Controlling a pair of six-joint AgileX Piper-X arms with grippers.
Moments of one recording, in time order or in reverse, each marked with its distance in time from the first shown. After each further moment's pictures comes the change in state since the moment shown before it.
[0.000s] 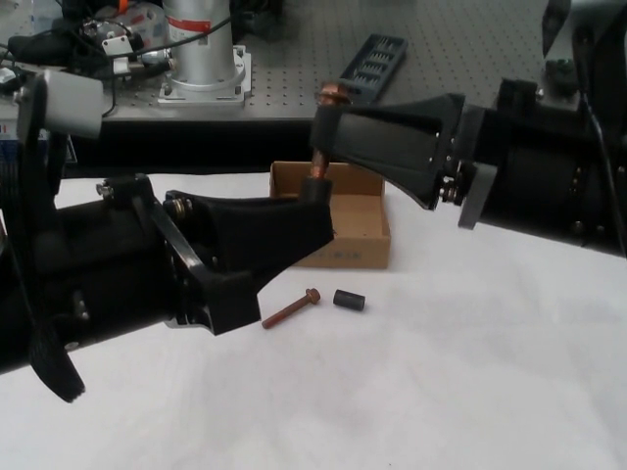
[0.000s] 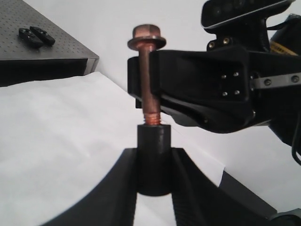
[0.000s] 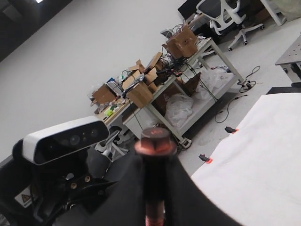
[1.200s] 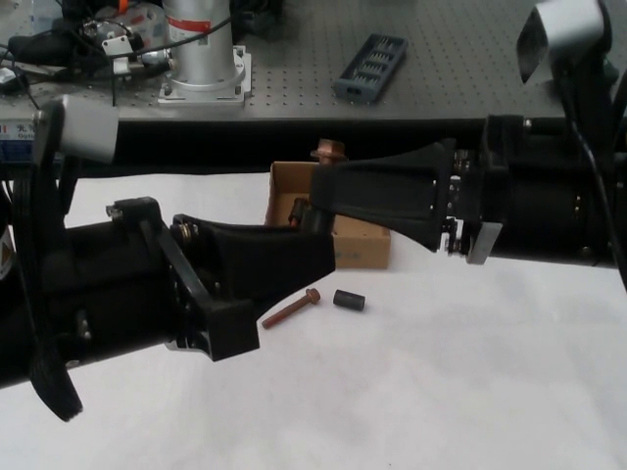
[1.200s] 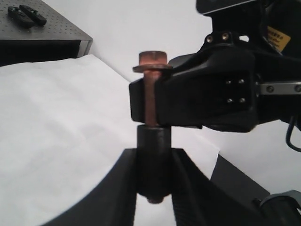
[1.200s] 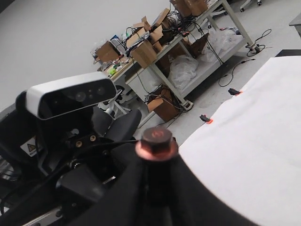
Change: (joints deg) left arm 0.0 0.1 0.6 2.1 1.4 1.0; right arm -0.4 -0.5 -0.4 8.4 -6.7 -6.8
